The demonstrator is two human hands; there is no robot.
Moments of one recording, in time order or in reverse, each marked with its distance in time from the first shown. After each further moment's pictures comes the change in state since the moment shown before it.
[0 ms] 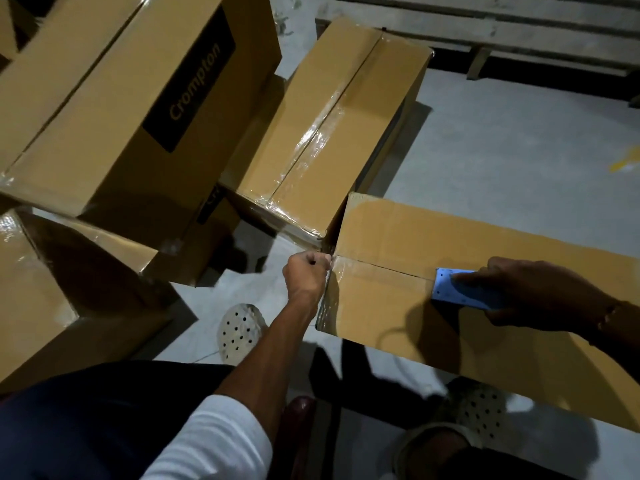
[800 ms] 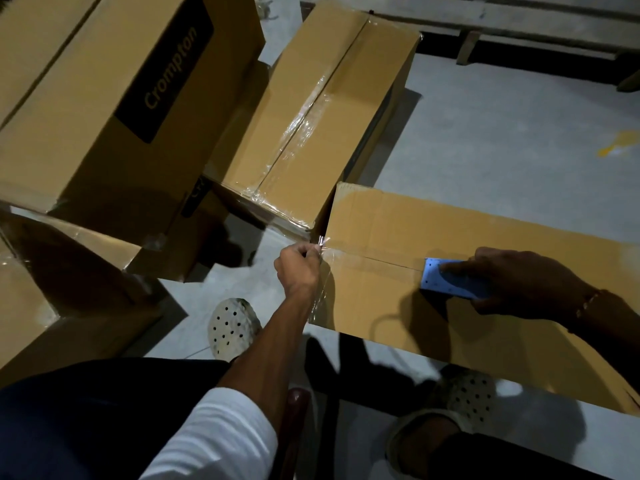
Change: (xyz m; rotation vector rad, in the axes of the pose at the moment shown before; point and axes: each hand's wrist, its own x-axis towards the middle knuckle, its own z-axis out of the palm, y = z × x) left_hand -0.001 -0.005 0.014 0.087 0.102 0.033; right_hand 0.013 0.008 0.016 0.046 0.019 0.044
